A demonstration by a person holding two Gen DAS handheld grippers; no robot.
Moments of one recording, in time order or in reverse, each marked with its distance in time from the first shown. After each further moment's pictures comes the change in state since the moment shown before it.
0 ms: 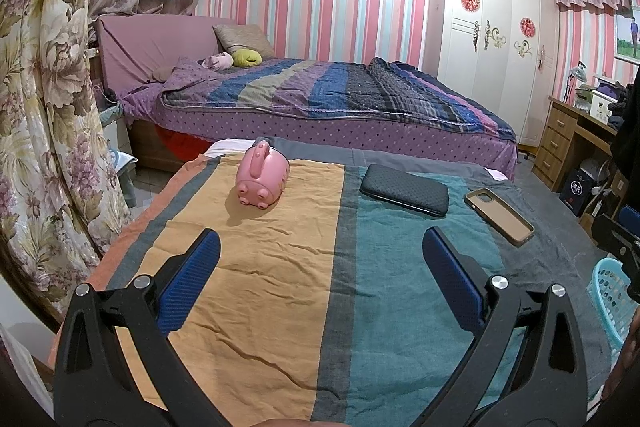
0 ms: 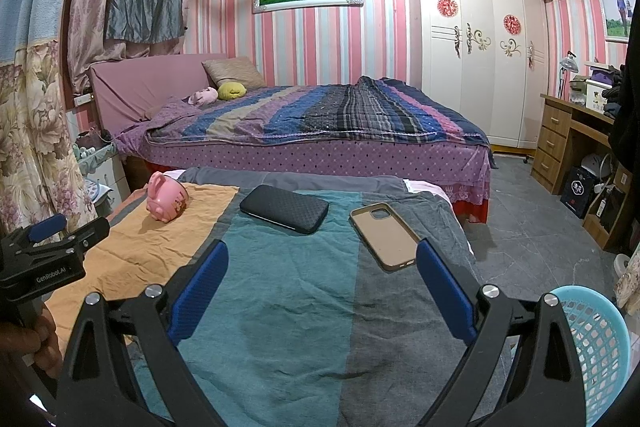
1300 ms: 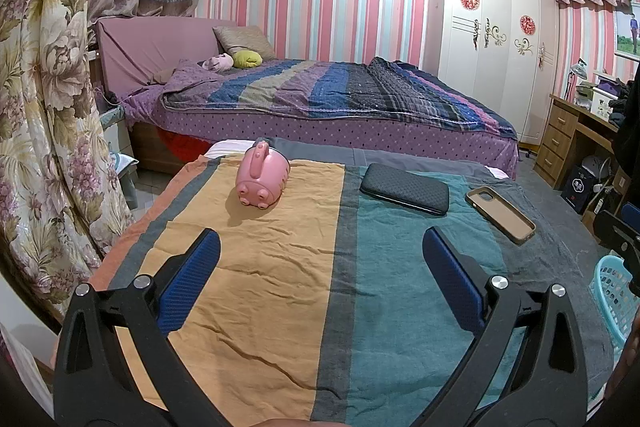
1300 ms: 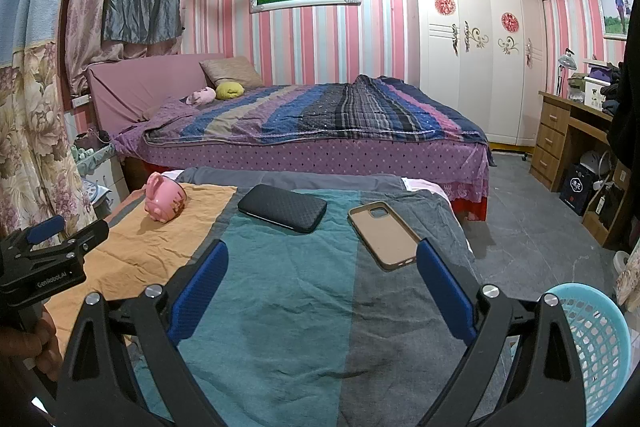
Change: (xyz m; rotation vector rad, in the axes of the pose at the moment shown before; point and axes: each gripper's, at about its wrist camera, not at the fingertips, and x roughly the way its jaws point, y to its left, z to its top) left arm 0.000 -0.002 -0.001 0.012 0.001 0.004; right arm 0.001 0.002 -0.001 0.009 0.002 -0.008
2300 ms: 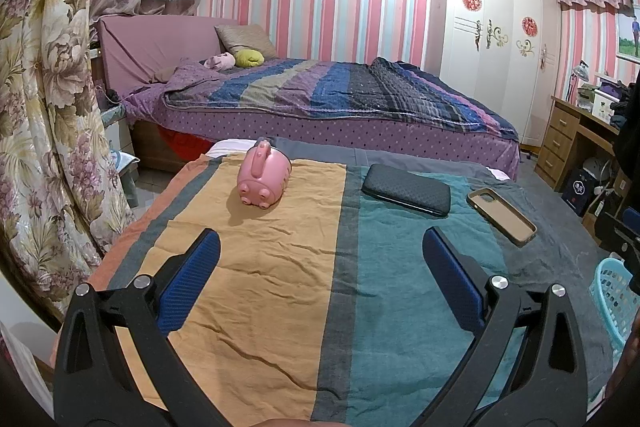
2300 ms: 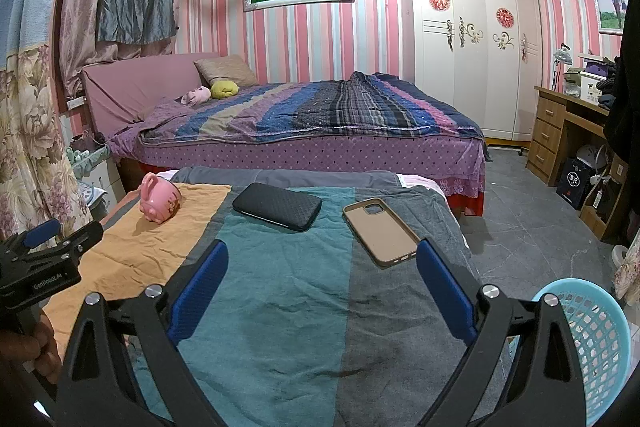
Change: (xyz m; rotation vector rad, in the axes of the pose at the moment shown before) left arm 0.001 0.002 -0.002 -0.005 0.001 0.004; right arm 0.000 0.002 -0.001 0.021 0.010 -0.019
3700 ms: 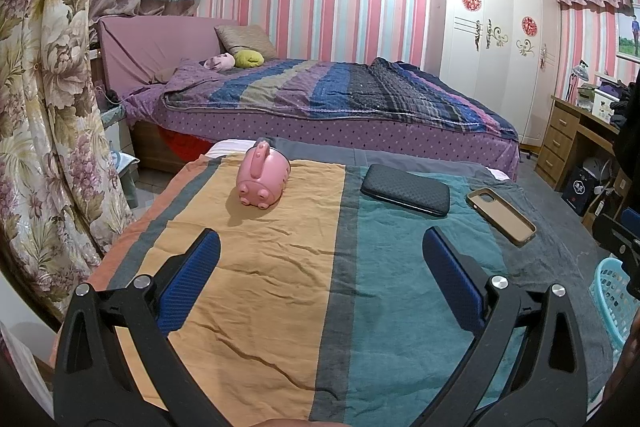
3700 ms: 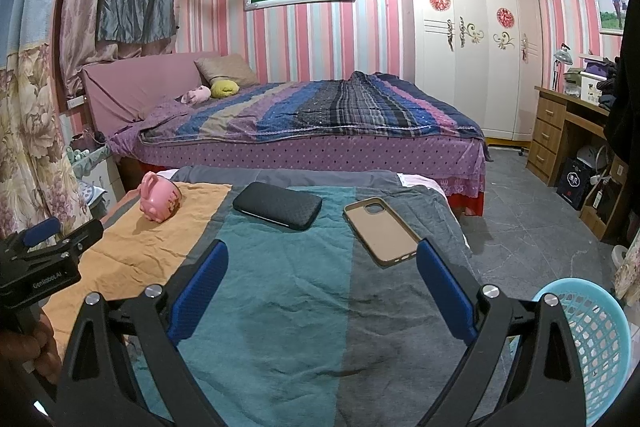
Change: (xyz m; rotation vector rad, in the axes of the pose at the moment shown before) left arm -0.001 -0.005 0.003 0.002 0.005 0.001; right arm -0.003 0.002 0.001 -0.002 0.004 0.001
